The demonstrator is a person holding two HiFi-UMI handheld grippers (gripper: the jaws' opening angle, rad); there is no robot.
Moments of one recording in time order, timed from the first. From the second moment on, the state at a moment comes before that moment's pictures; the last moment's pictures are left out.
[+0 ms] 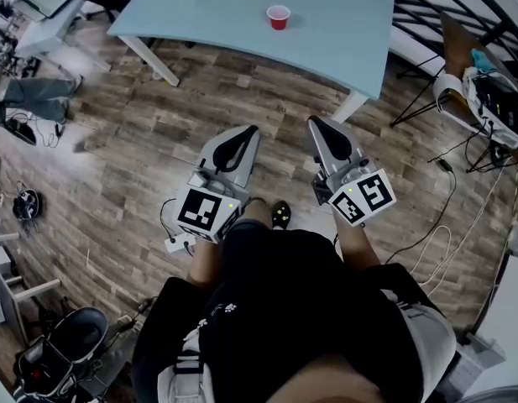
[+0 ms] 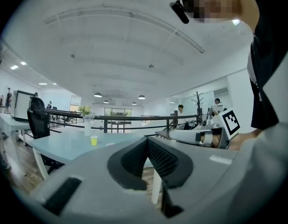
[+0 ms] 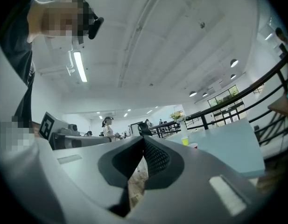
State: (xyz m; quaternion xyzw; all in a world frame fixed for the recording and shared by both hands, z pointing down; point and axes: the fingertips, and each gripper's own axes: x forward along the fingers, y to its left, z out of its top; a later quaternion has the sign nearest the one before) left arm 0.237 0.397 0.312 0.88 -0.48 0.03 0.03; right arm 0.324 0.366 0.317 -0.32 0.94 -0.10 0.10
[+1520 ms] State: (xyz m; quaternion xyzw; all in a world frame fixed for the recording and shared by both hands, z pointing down) left arm 0.190 0.225 0.323 0.91 -0.40 -0.02 0.06; right arm 0.297 0.223 0.334 -0.43 0.90 -0.07 0.02
